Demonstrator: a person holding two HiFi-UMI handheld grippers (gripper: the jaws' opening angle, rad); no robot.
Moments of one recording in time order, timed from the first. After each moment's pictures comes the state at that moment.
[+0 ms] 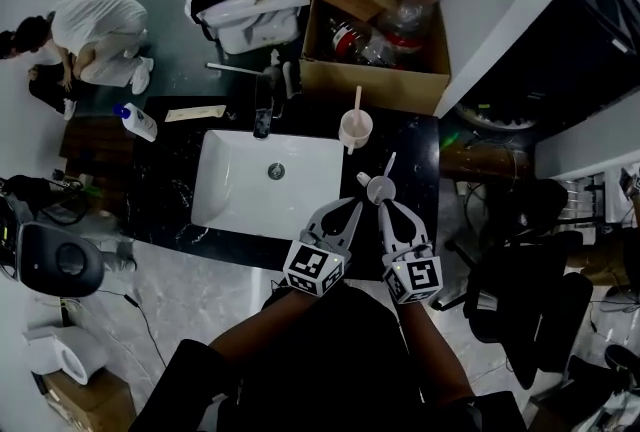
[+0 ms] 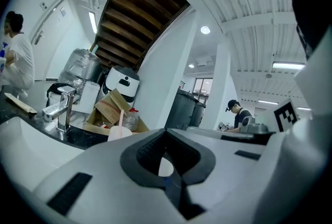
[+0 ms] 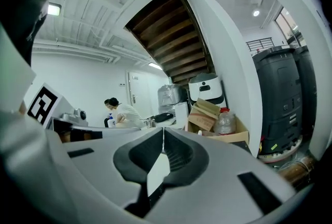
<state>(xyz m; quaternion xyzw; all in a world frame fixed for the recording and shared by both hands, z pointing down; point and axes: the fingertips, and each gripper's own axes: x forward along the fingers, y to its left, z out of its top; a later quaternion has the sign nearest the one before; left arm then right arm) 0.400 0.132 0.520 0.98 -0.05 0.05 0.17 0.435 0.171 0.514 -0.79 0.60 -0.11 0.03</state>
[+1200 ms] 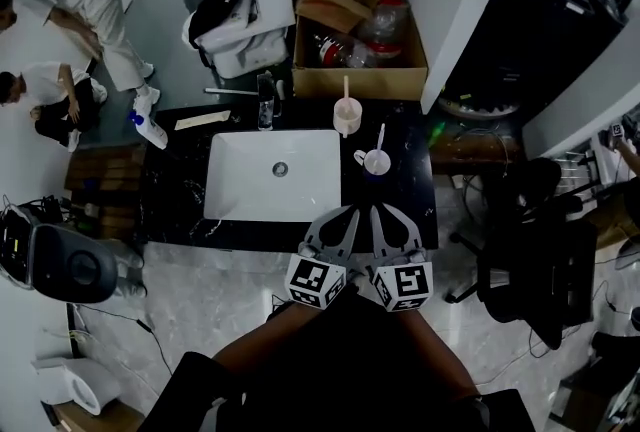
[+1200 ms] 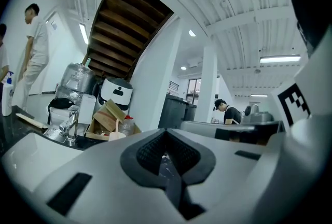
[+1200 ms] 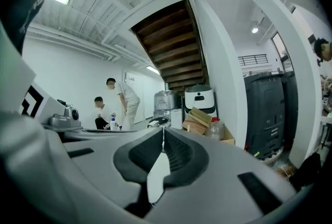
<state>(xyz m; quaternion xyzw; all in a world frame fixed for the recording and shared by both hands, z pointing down) 0.305 0.202 0.473 0.99 -0.03 0.03 0.12 0.333 0.230 0.462 -0.83 0.55 -0.07 0.00</state>
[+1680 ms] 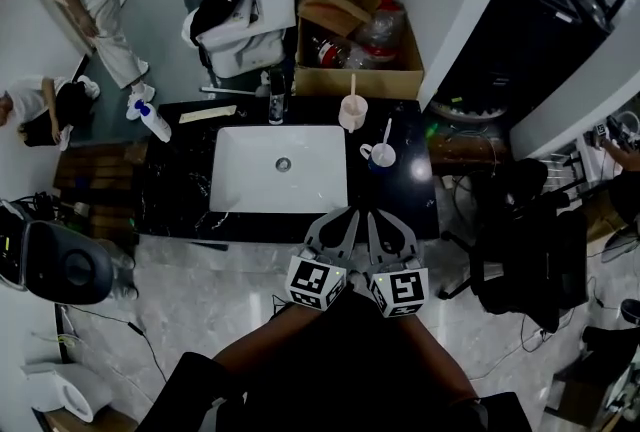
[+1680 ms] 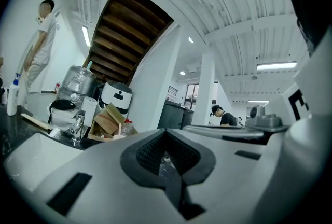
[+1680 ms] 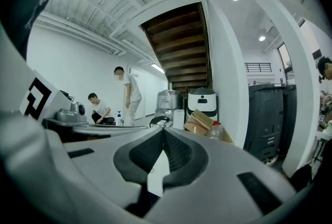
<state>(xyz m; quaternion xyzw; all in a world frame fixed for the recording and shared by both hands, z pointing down) 0.251 0.195 0.453 0.99 -0.02 0.00 0.13 0.266 0.224 0.445 -0.83 0.55 -0.05 -0.05</state>
